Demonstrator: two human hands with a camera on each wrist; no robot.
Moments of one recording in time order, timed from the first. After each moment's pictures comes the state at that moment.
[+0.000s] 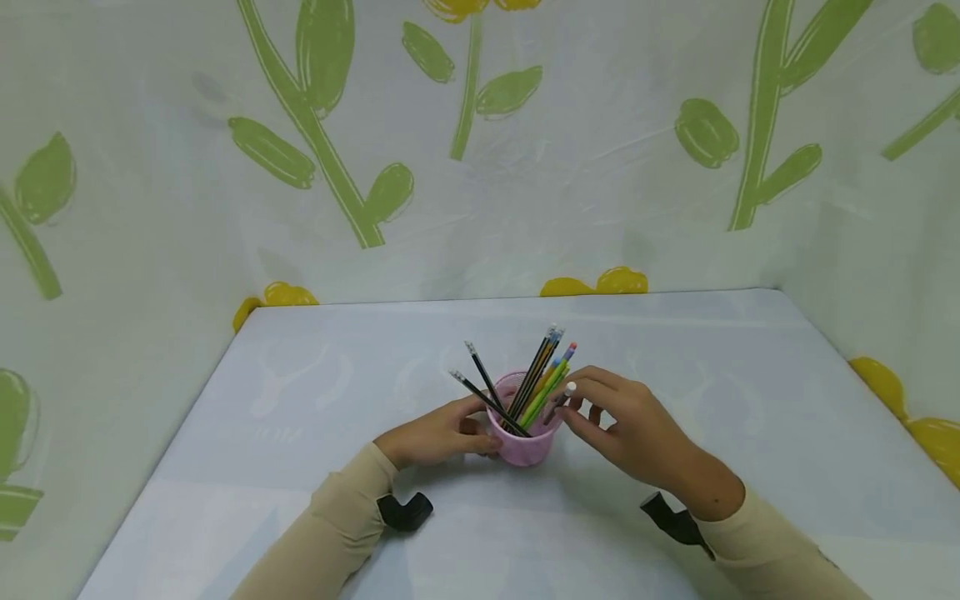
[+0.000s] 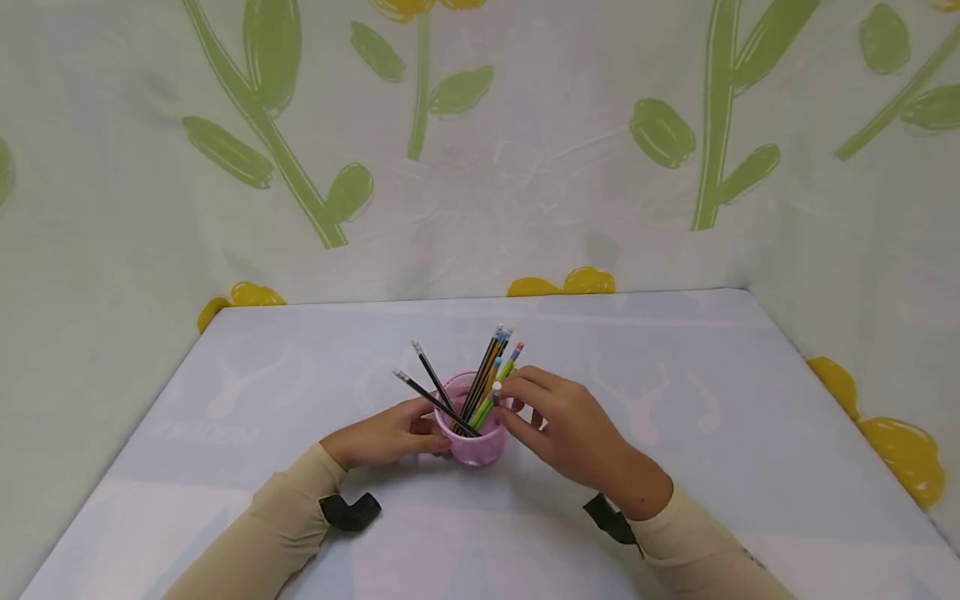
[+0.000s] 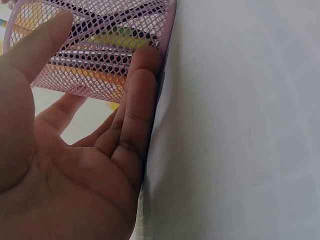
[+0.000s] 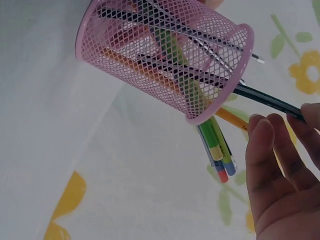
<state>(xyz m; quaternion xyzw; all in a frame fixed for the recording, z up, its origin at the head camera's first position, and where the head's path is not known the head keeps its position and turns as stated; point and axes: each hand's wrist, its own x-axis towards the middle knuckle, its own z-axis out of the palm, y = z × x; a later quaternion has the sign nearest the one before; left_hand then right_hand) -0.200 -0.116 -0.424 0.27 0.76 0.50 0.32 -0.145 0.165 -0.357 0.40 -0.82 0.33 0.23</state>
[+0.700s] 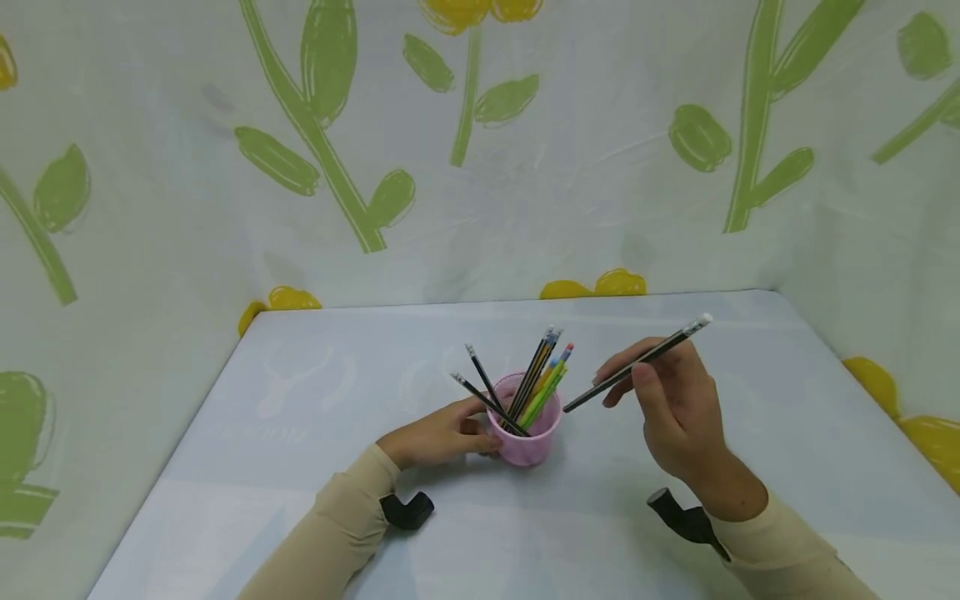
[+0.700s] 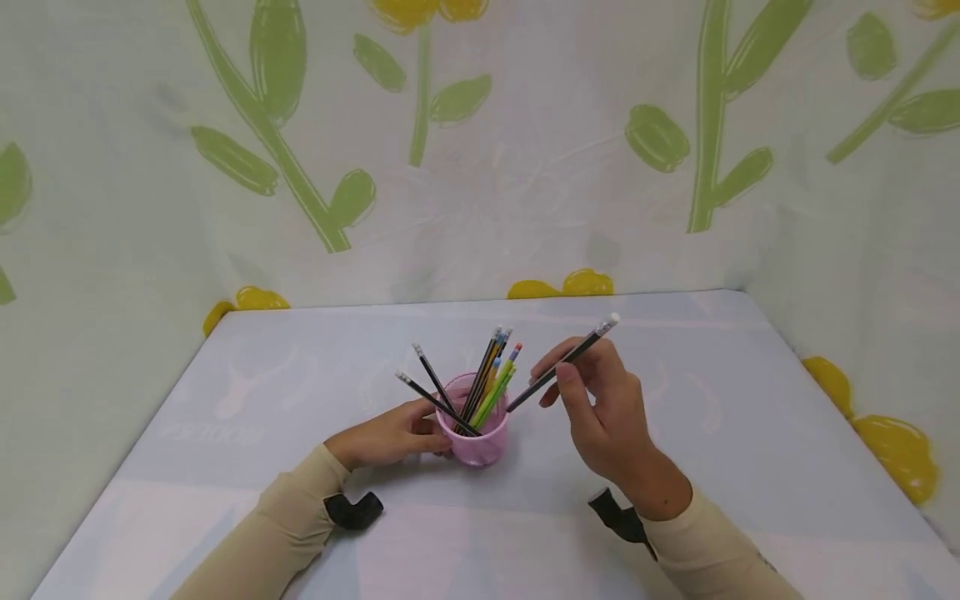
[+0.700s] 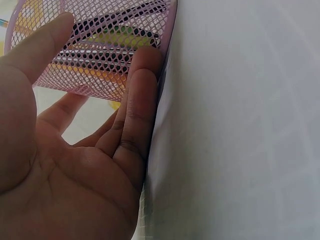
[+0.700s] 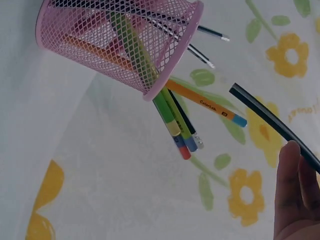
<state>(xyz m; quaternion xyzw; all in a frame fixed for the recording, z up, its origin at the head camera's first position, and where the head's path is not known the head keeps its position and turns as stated) -0.196 -0.117 -0.424 0.26 0.76 0.50 0.32 -0.136 0.175 -0.335 0.40 -0.66 0.56 0.32</state>
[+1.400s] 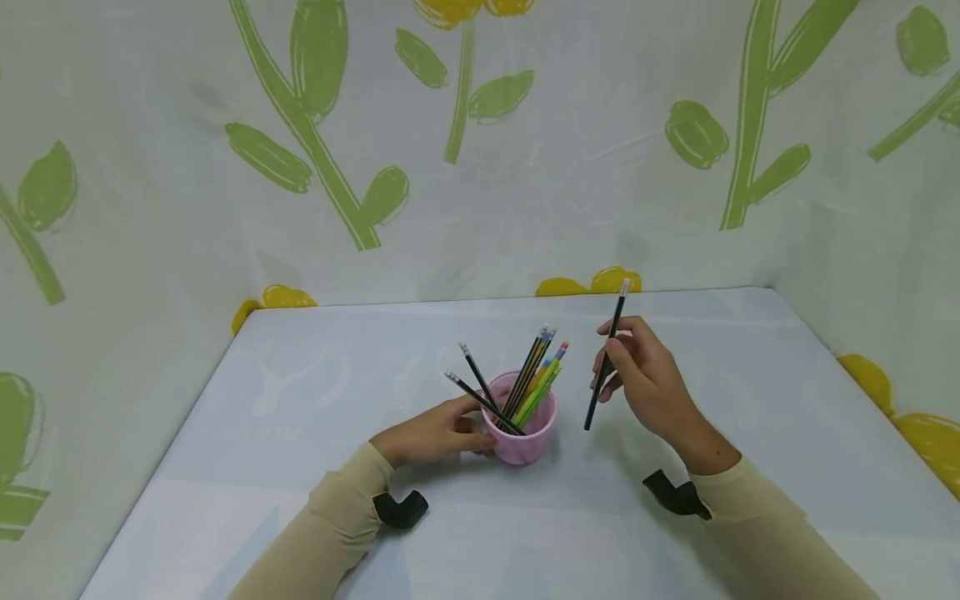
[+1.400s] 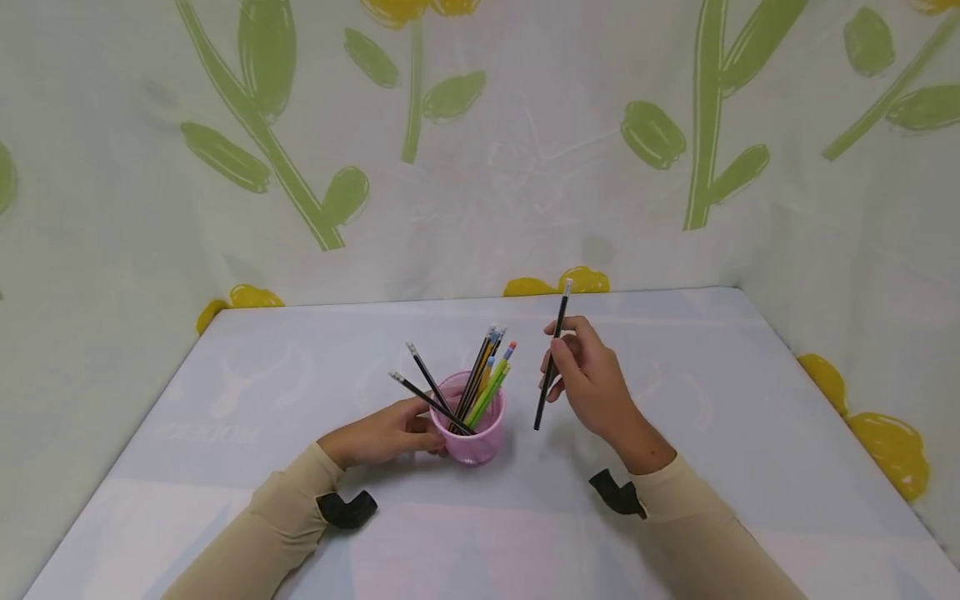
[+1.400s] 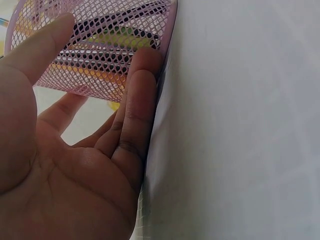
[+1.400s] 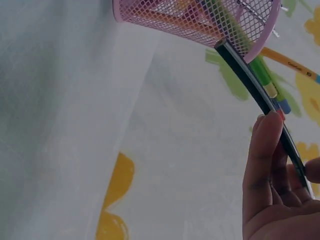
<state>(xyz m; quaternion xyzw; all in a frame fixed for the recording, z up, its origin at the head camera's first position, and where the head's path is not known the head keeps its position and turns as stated) -0.198 -0.117 -0.423 0.26 0.76 0.50 0.32 -0.173 0.193 -0.356 0.17 -0.80 0.57 0.08</state>
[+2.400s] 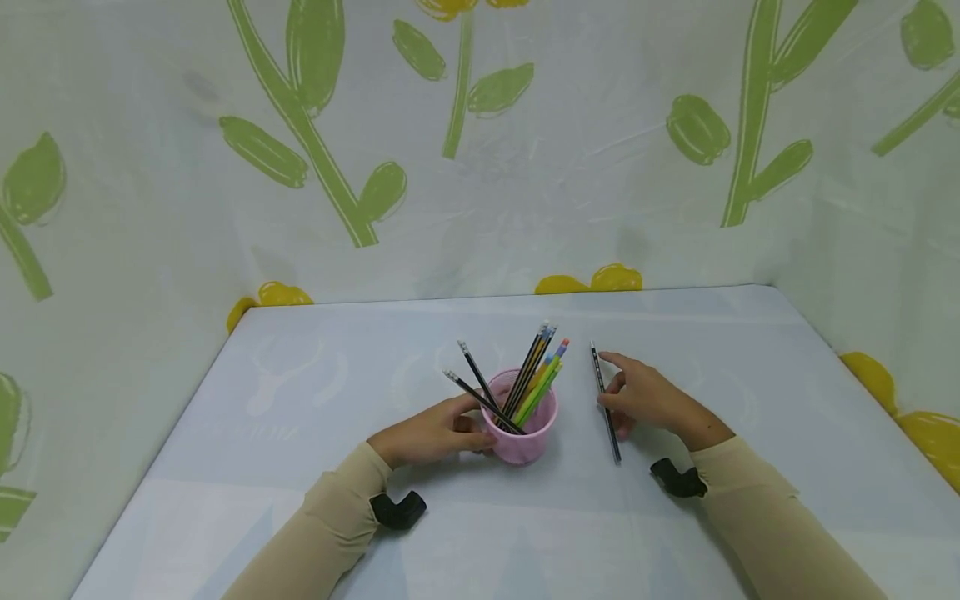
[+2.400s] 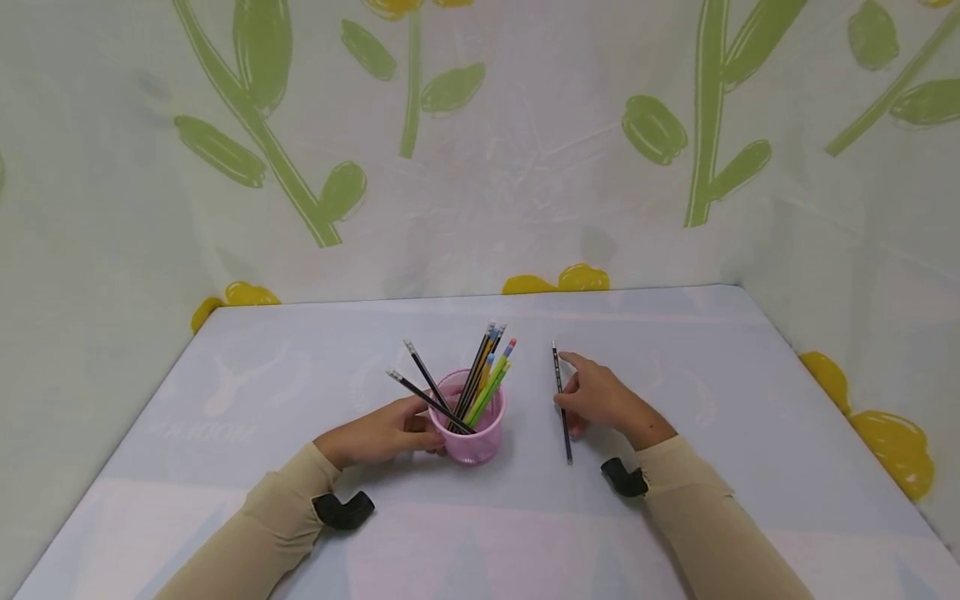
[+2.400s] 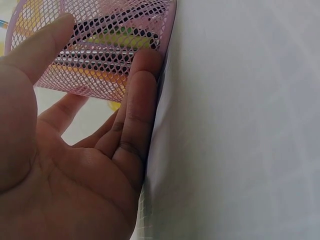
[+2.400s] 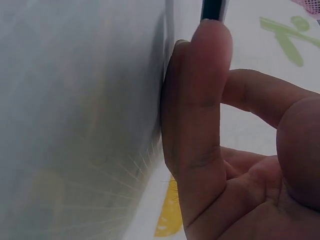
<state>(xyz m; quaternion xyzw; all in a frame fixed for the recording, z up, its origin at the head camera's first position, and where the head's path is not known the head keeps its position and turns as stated) -0.199 -0.116 -0.422 0.27 0.76 0.50 0.32 -0.215 0.220 -0.406 0.03 -0.90 0.37 -0.22</state>
